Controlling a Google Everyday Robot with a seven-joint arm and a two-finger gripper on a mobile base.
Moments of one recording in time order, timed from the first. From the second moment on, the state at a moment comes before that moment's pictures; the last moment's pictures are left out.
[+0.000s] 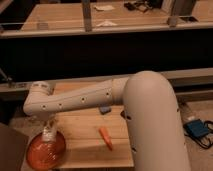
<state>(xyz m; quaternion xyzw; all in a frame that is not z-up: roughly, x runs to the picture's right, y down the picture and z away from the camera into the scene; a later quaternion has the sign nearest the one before) -0.303 0.153 0.737 -0.07 -0.27 -0.70 0.66</state>
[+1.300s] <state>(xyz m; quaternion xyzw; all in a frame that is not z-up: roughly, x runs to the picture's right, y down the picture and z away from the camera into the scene) -0.301 0.154 0.737 -0.06 -0.27 -0.69 0.67</state>
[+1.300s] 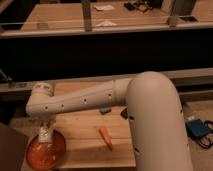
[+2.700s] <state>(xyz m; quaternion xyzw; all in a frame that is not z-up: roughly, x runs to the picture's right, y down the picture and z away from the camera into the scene) -0.300 0.160 0.736 -0.05 -0.28 -0.69 0.66</state>
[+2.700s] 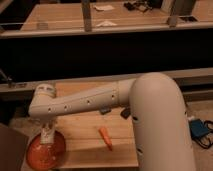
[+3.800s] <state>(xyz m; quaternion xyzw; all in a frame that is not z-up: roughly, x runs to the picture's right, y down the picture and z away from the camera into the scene) -0.299 0.162 0.740 -0.04 -0.29 -0.69 0.66</state>
